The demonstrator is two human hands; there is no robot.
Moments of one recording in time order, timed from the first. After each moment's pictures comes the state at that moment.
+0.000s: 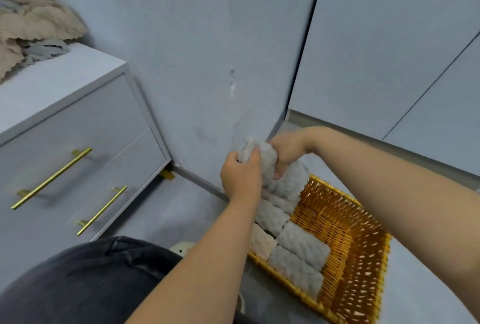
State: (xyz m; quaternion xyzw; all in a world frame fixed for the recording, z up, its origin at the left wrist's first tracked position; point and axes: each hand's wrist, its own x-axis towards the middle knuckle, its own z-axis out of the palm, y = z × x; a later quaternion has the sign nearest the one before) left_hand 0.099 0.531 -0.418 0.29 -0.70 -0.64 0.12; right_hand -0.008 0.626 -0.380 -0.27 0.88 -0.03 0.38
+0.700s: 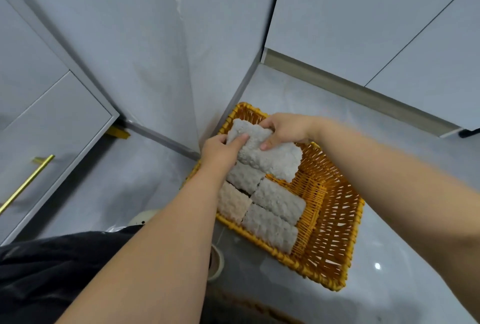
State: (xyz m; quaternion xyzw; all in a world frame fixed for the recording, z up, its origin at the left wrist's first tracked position) left_hand 0.073 0.533 -0.513 0.25 -0.72 -0.63 -0.14; right_hand -0.010 0.692 -0.480 -0.12 0.84 -0.29 0.44
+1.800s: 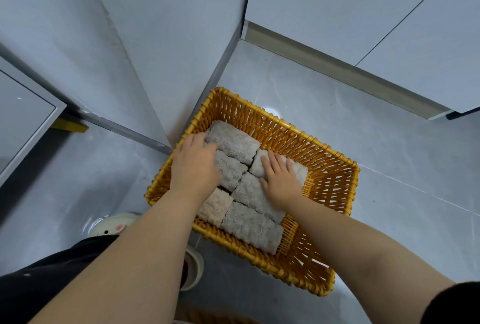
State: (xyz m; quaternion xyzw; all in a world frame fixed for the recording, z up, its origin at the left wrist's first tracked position) left_hand 0.077 0.539 -0.569 -0.04 -0.98 -0.18 -0.08; right_hand 0.085 0.771 -0.685 -0.10 0.97 0.00 0.22
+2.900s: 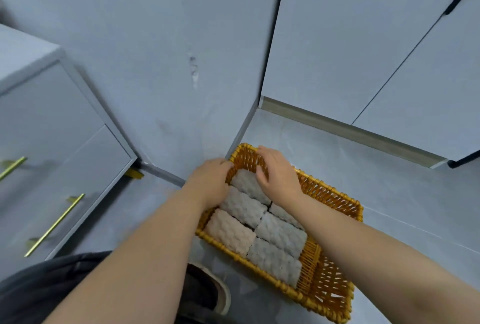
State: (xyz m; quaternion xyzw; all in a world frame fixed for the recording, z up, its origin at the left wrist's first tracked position) left_hand 0.076 0.491 -0.456 -0.12 -0.96 -0.16 -0.18; right_hand 0.056 0.676 -0.502 -0.18 0.95 -0.23 -0.12
